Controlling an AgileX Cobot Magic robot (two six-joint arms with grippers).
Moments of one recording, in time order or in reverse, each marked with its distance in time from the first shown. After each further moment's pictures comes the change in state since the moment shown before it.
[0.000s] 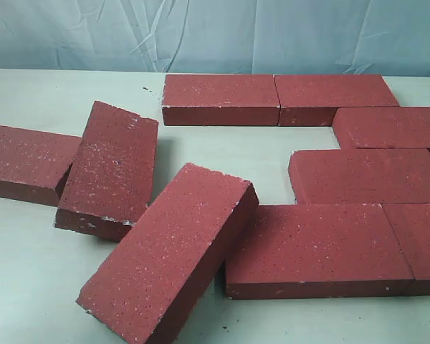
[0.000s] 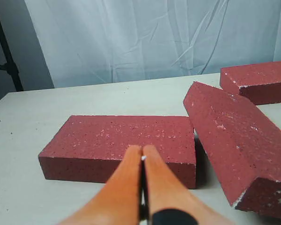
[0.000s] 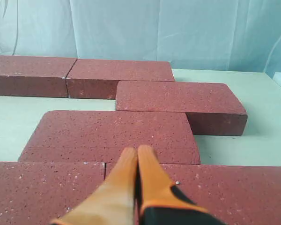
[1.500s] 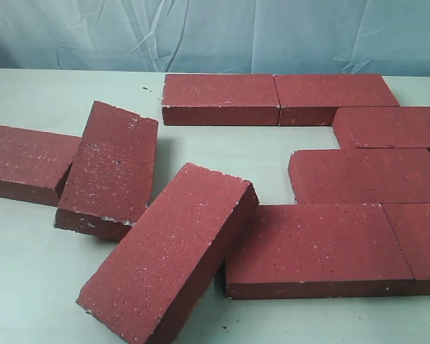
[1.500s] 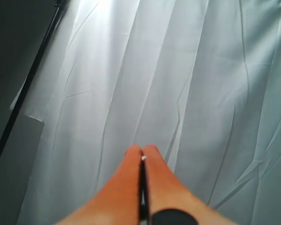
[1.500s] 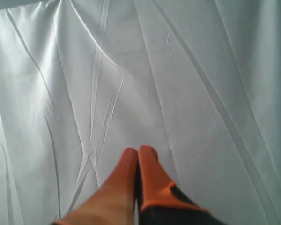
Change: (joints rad) left arm 0.000 0.167 -0.084 -0.312 -0.727 -0.072; right arm 0.000 0.259 -0.195 0.088 -0.764 0.161
